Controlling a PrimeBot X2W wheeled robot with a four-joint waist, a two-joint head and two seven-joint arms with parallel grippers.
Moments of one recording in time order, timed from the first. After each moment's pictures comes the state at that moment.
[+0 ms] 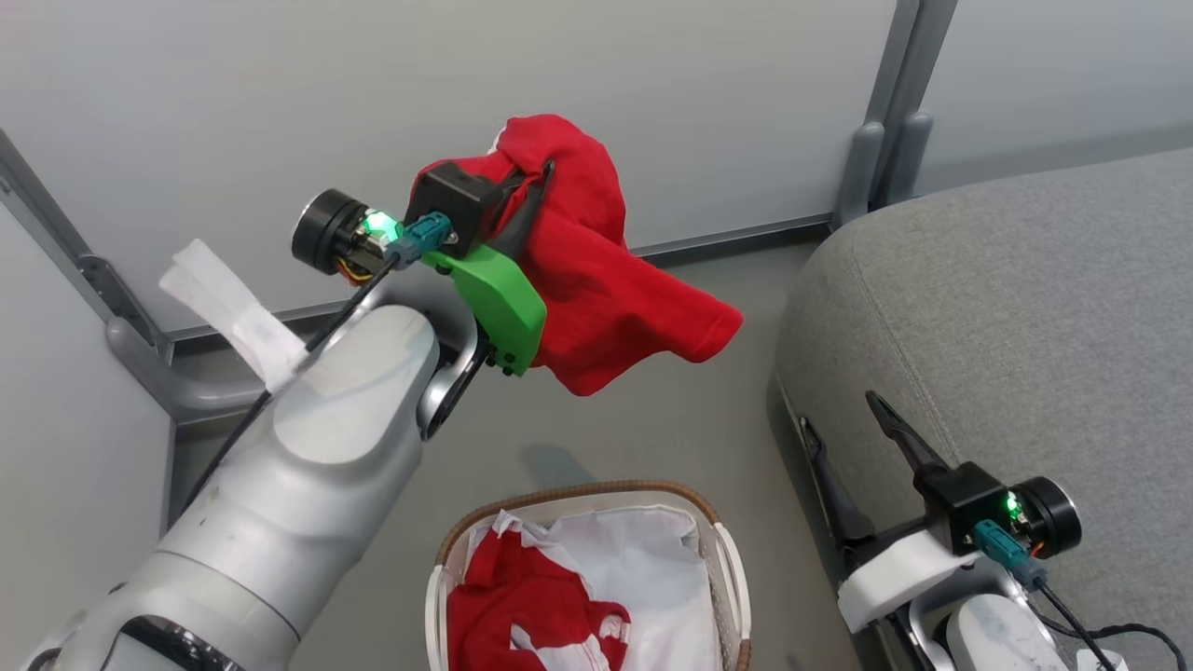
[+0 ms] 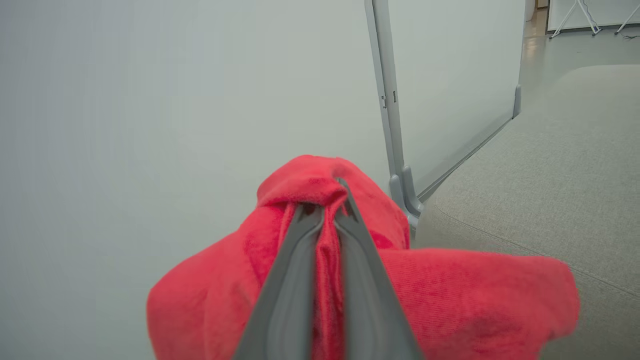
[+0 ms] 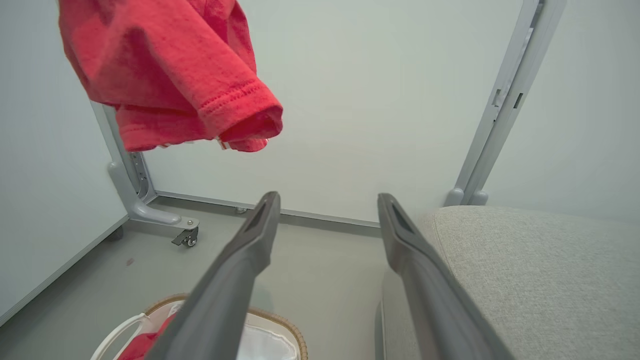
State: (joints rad) left arm -0.92 0.14 -0.86 0.77 -0.56 -0.09 -0.20; right arm -0.12 -0.05 0.14 0.23 0.01 0.13 -0.26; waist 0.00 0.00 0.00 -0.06
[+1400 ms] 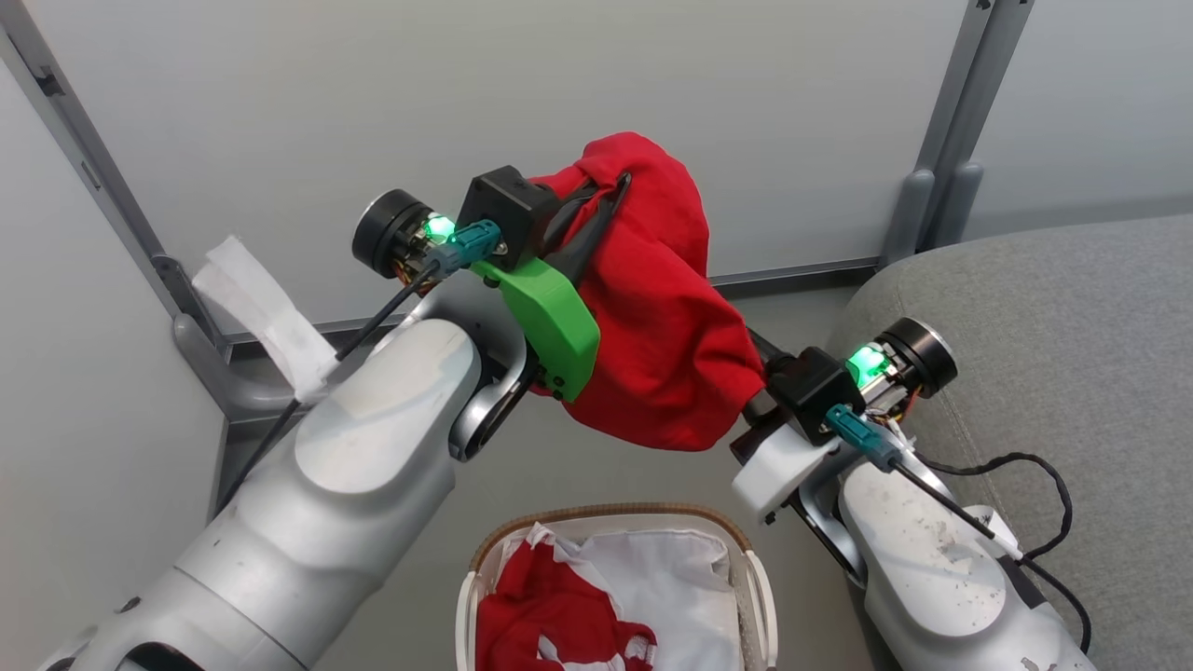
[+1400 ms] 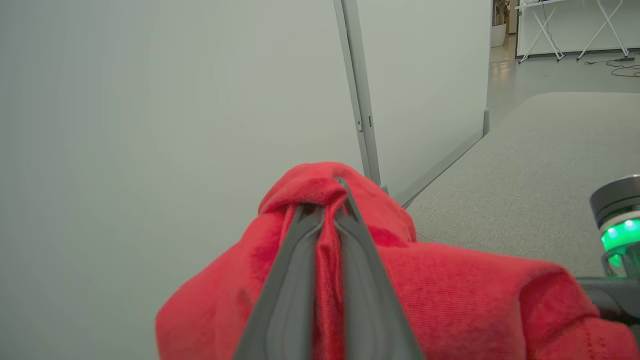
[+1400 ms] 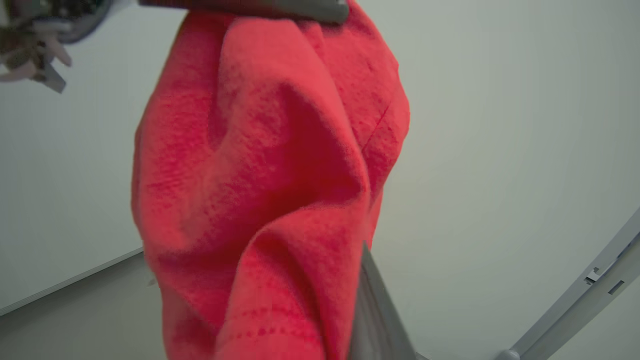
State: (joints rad) left arm -0.90 0.17 -0.90 0.54 -0.63 -0.09 -0.10; right arm -0.48 -0.05 0.39 0.40 -0.06 0.13 -0.26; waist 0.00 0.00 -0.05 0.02
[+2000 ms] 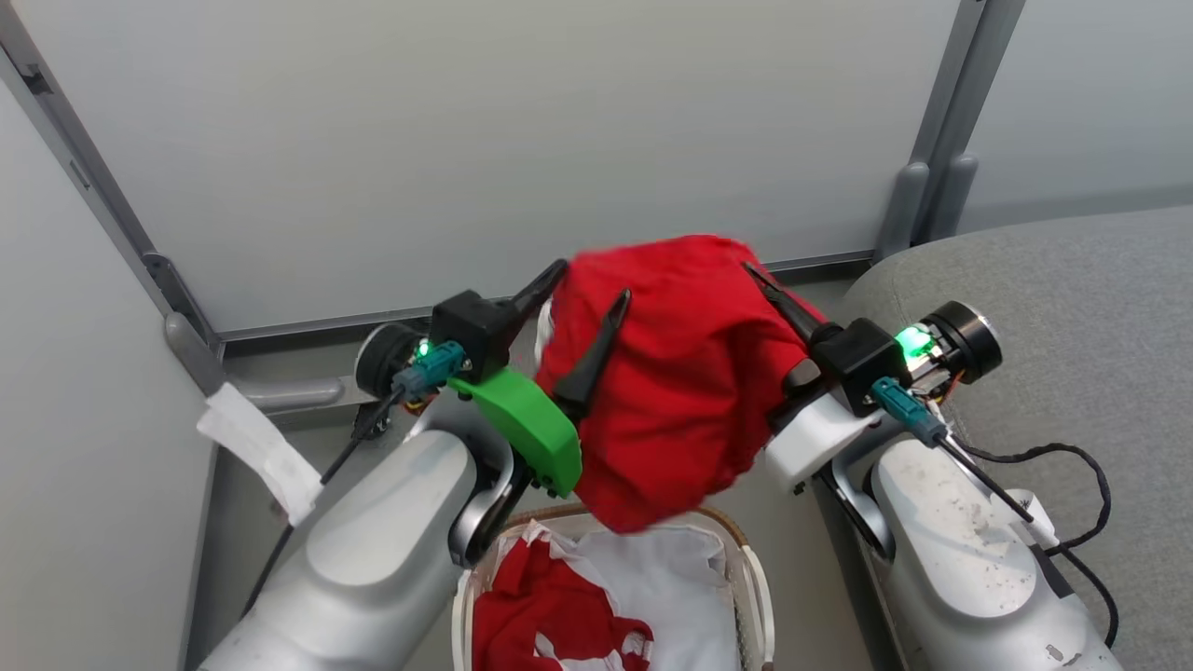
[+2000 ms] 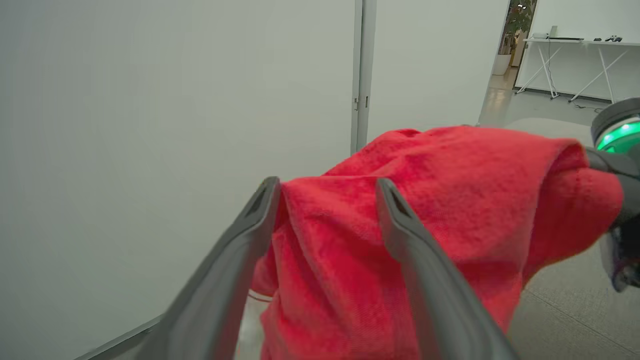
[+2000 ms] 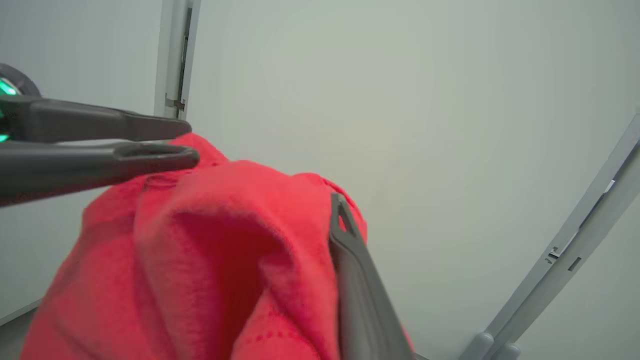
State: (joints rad) left arm -0.71 0.15 -0.88 0.58 -0.70 -0.10 -0.25; right arm -0.48 -0.05 0.30 0.39 -0.06 0.13 -0.26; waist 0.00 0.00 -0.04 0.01
